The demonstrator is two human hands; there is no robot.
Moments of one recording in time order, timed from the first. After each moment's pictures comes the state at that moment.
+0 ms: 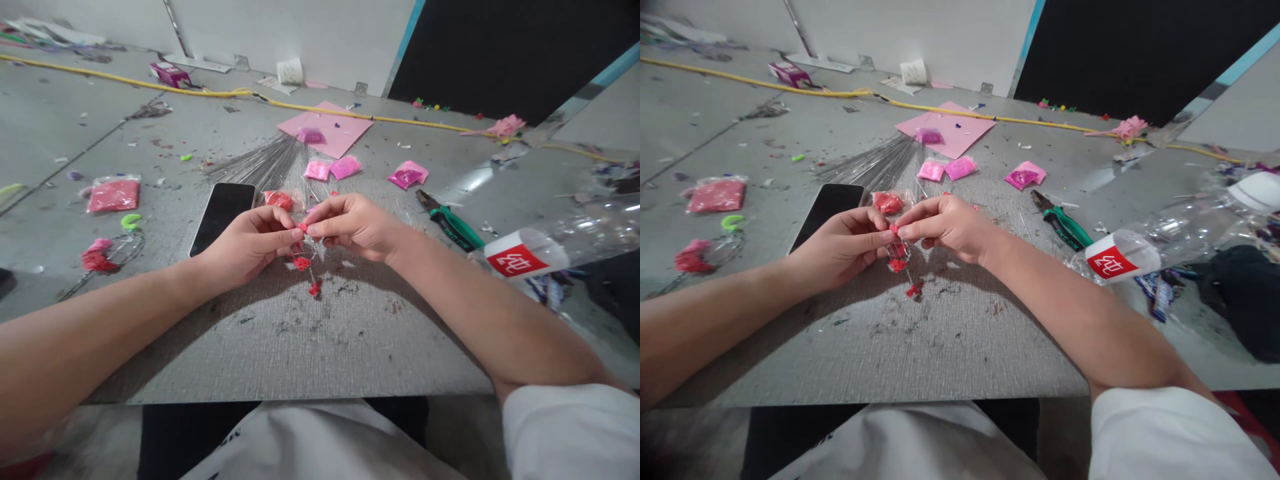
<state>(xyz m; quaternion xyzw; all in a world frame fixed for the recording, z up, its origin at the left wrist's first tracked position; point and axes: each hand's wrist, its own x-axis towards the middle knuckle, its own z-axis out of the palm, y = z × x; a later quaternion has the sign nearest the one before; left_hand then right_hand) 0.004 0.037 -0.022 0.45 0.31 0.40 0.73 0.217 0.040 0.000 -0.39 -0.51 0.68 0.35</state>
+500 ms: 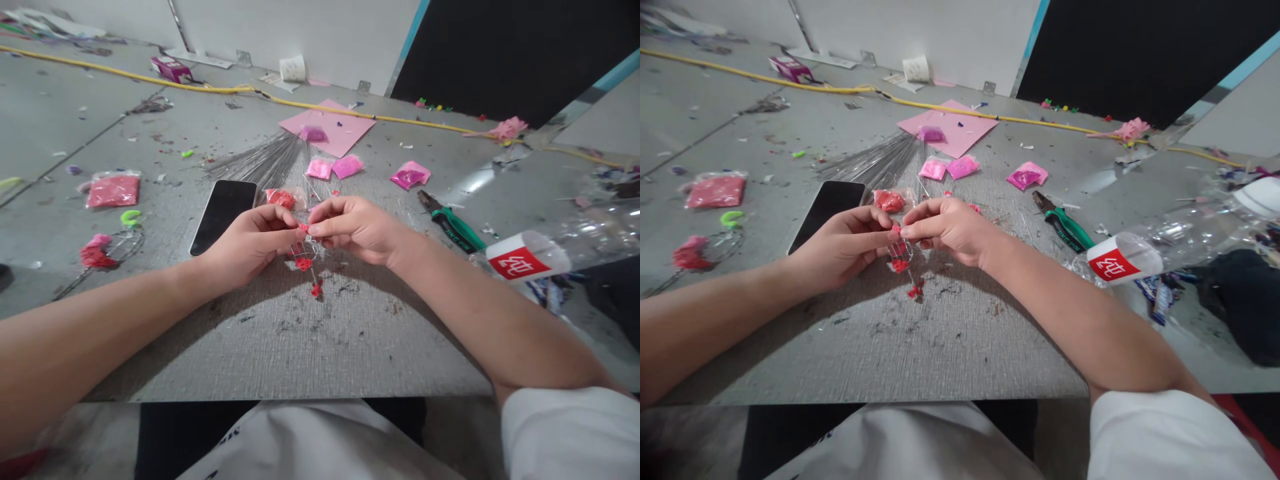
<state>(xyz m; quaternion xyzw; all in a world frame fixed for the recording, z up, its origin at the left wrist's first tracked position) 0.007 0.033 -0.020 0.45 0.34 0.41 0.72 0.212 0.035 0.002 -0.41 -0.45 0.70 0.37</state>
